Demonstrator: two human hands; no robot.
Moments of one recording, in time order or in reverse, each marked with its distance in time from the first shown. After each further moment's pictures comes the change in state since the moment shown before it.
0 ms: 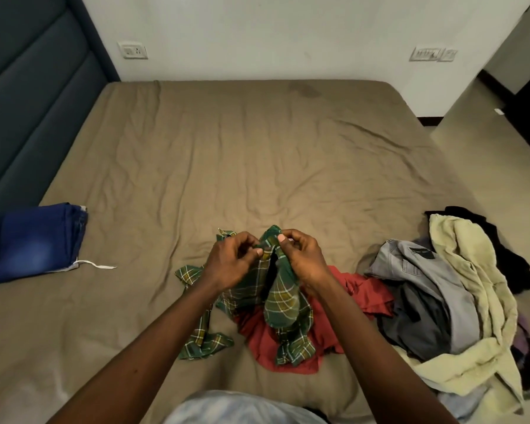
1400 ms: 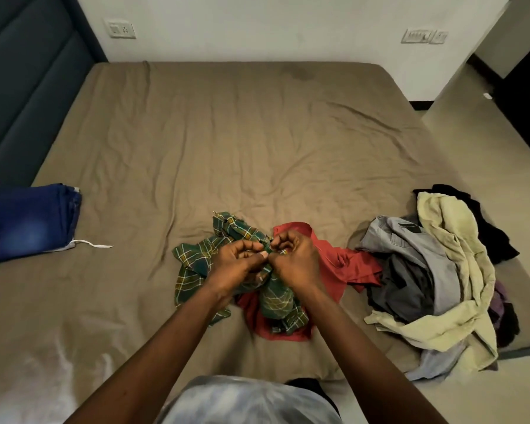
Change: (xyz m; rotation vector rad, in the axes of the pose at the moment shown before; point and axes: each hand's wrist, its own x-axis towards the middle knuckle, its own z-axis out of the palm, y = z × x) left_hand -0.083 0.021 0.028 -0.727 -0.084 -0.445; right_hand -0.088 0.010 0.019 -0.347 0.228 0.005
